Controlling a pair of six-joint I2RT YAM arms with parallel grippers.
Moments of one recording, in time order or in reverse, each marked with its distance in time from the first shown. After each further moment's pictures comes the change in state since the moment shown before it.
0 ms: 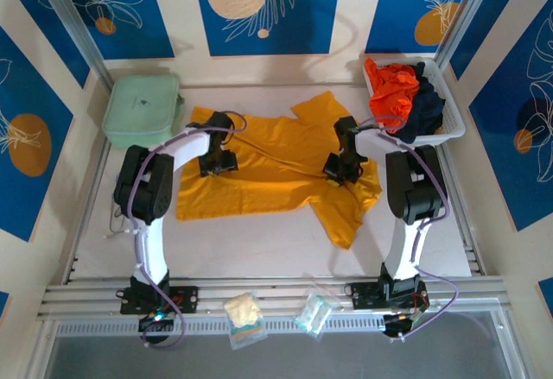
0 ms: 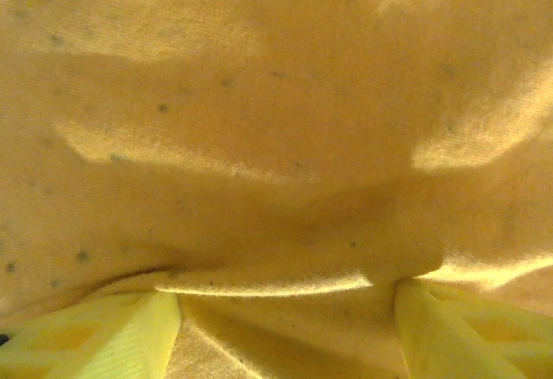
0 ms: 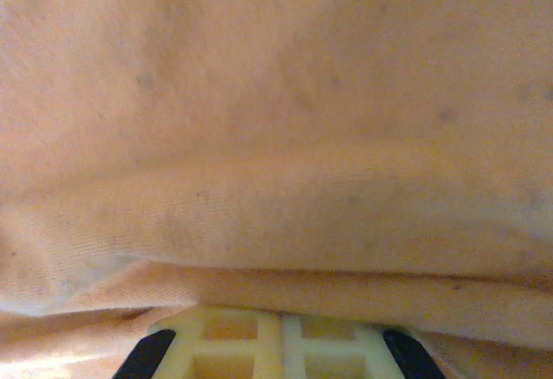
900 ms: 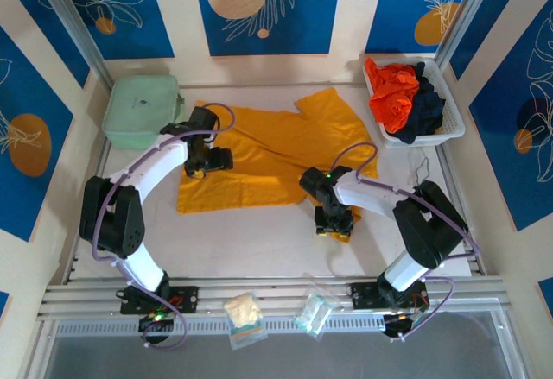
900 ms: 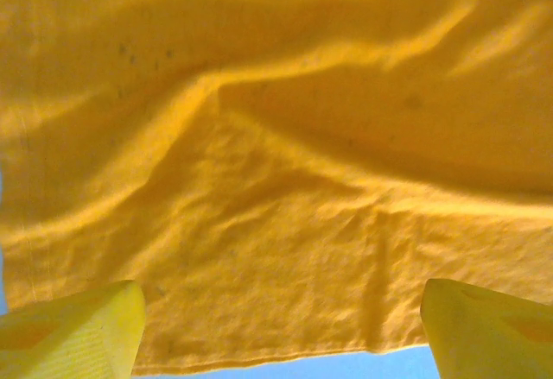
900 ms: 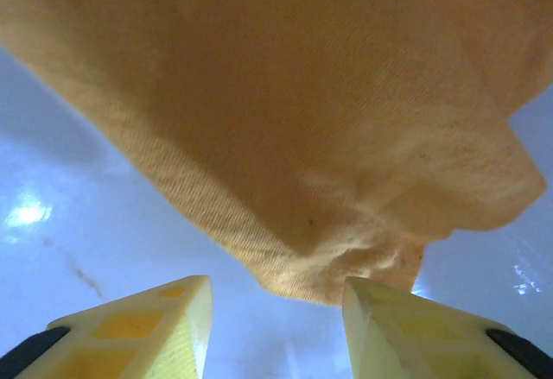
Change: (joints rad) left arm 0.001 -0.369 -0.170 -0.080 0.054 0.069; right arm 0.466 -0.335 -0.376 -0.214 0.246 0.192
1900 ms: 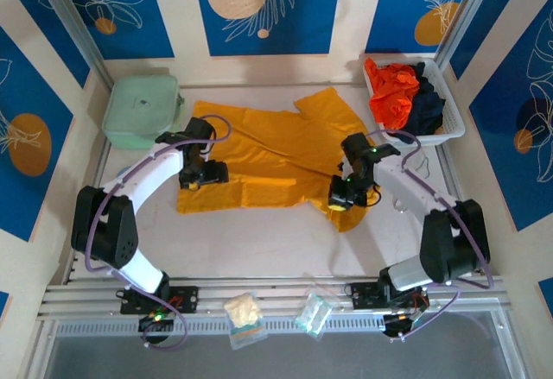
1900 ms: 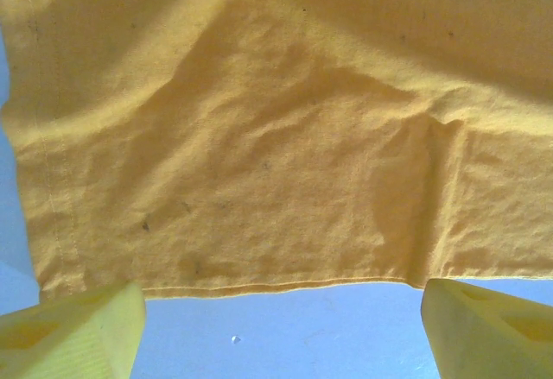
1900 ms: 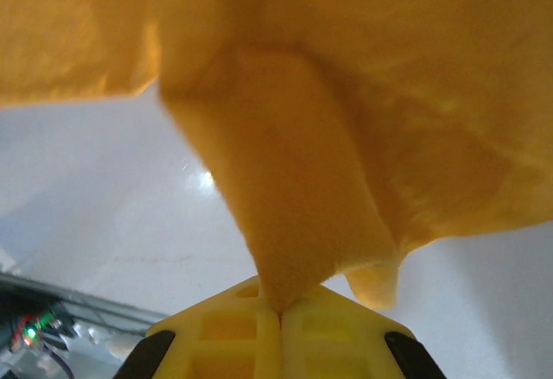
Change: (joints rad) left arm 0.000 -0.080 -0.090 -0.070 0.011 0.007; right arm -0.388 -0.143 0.092 0.014 -0.404 -0.323
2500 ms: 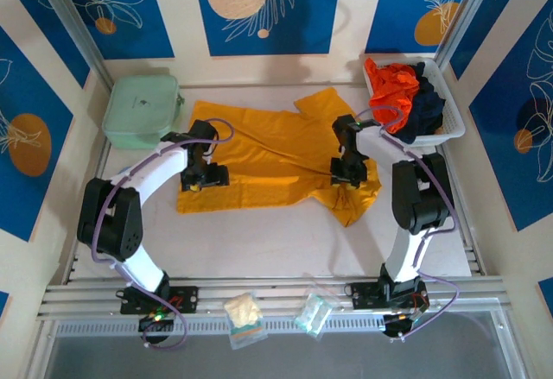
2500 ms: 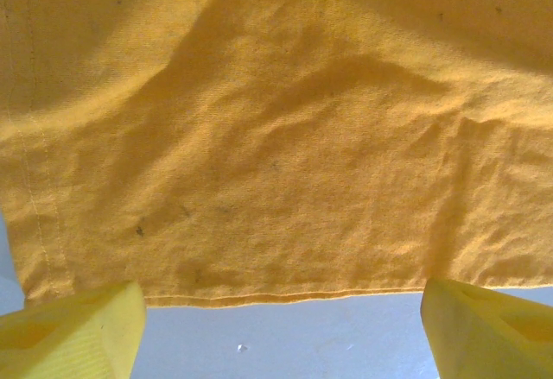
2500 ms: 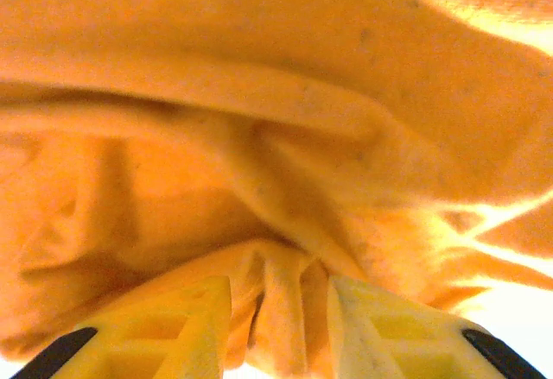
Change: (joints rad) left arm 0.000 0.059 0.000 -0.001 0.000 0.005; right arm -0.009 0.353 0.302 -0.046 0.341 -0.096
